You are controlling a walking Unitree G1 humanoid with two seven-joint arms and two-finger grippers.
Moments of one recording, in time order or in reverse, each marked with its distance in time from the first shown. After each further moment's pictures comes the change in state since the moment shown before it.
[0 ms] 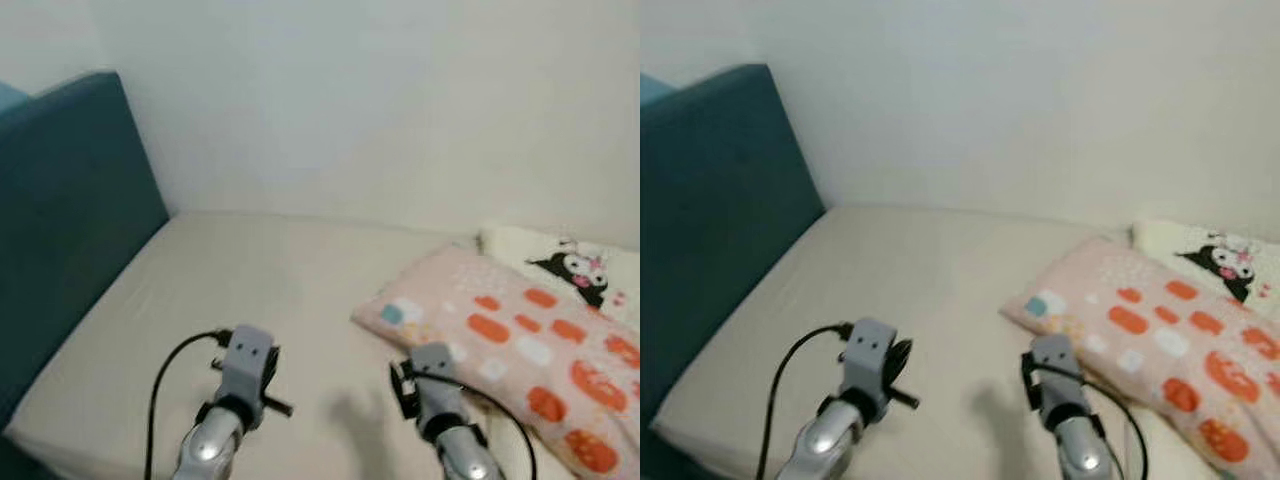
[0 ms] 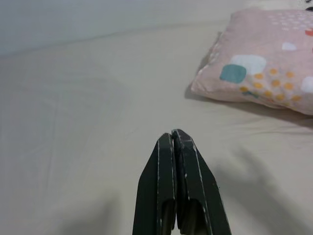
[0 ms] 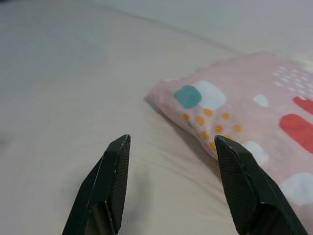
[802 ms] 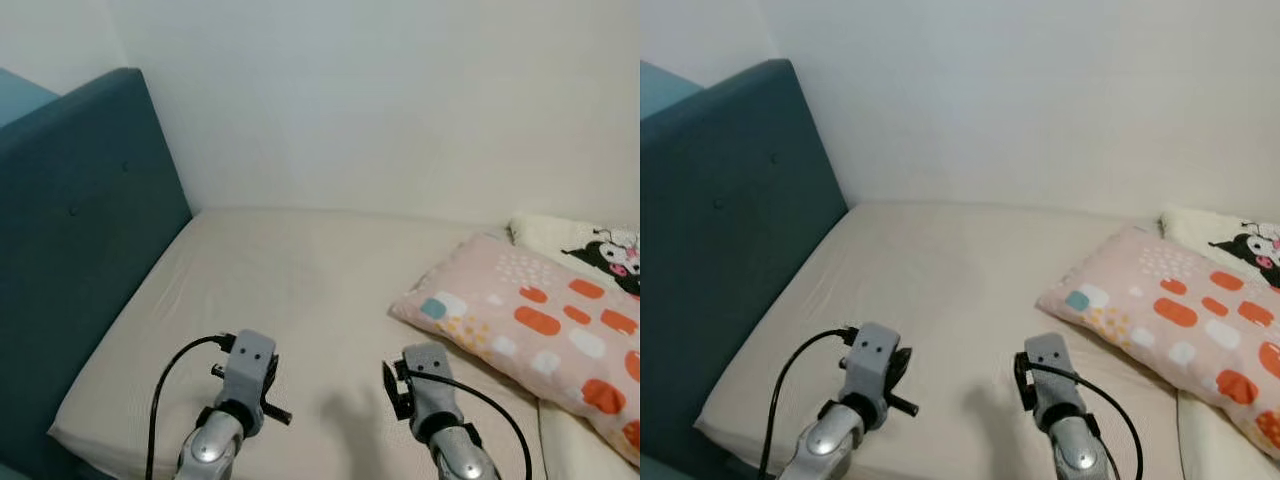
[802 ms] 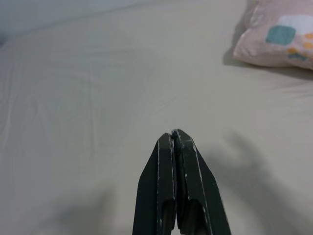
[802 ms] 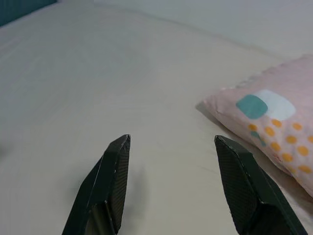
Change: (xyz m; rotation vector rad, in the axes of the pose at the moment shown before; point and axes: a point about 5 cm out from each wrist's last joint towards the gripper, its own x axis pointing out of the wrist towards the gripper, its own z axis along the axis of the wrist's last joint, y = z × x) left arm 0.001 0.001 -0.007 0.030 0.056 -0.006; right arm 0.003 0.008 0.005 0.029 -0.015 0.020
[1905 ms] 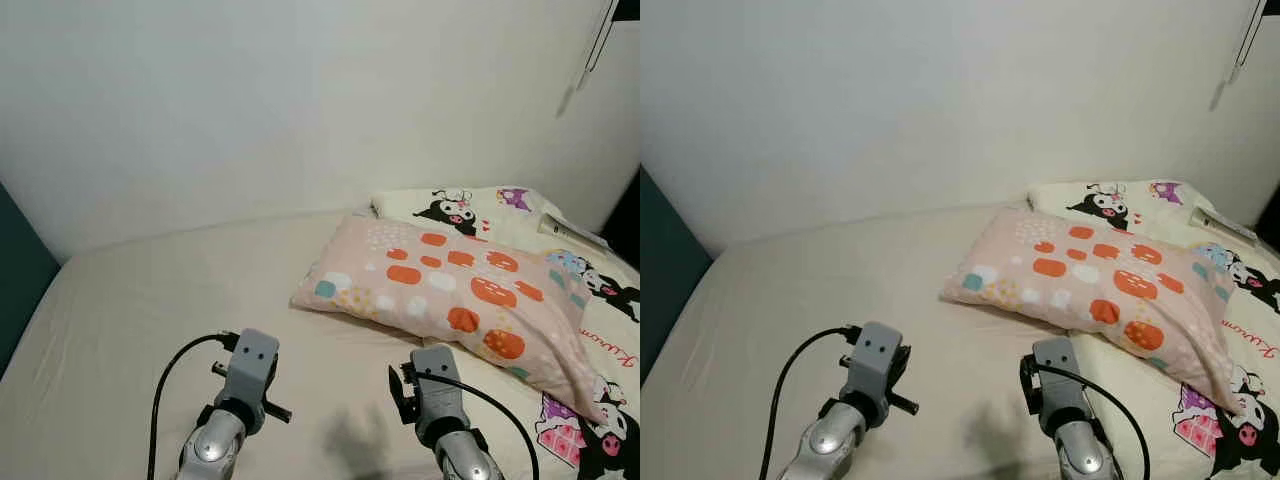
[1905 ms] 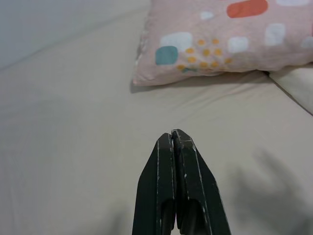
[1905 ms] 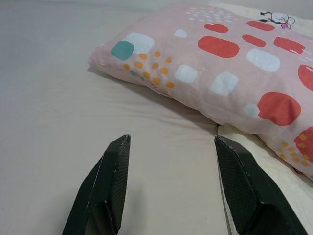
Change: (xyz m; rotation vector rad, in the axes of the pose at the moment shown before) left arm 0.004 0.004 0.005 0.041 -0.010 0.054; right arm -0.005 -0.007 -0.007 0.015 0.028 -0.020
